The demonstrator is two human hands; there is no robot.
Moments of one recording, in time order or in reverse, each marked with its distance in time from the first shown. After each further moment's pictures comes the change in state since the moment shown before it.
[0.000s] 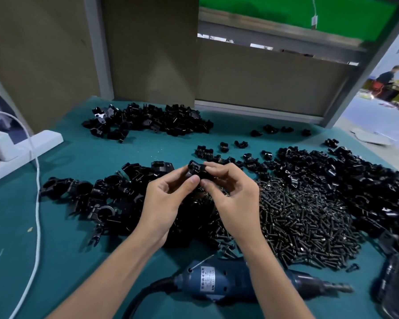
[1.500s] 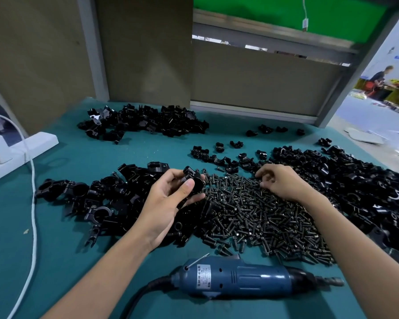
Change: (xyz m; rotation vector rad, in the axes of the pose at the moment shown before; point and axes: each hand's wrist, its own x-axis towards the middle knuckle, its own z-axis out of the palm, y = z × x) left_hand -0.002 0.000 0.000 -0.154 -0.130 -0.144; right_hand 0.080 0.077 -0.136 -0.909 -0.497 0.393
